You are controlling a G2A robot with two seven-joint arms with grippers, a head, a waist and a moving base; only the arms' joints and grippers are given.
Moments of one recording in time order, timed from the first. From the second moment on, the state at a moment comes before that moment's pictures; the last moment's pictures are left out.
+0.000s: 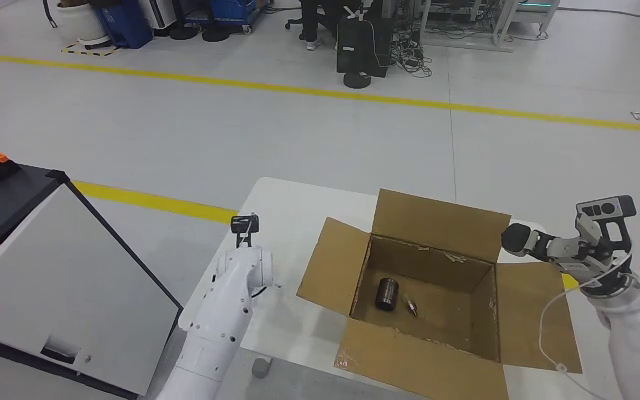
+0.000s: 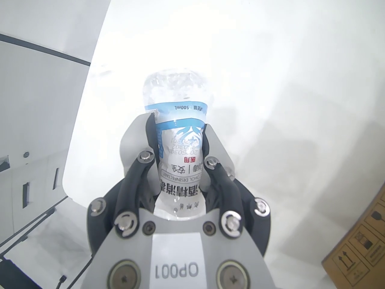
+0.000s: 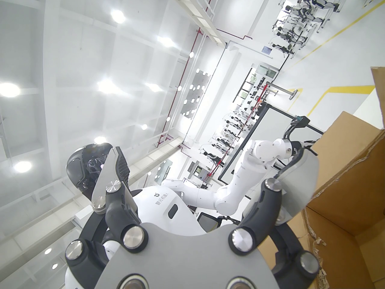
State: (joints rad) left arm 1.08 -1.52 -1.29 -1.31 1.55 0.40 -1.15; right arm -1.37 -0.87 1.74 -1.46 1.06 -0.25 1.27
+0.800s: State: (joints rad) left arm 1.39 -1.50 -1.35 -1.88 1.42 0.25 -0.93; right arm -1.37 -0.87 1.74 -1.46 1.06 -0.25 1.27
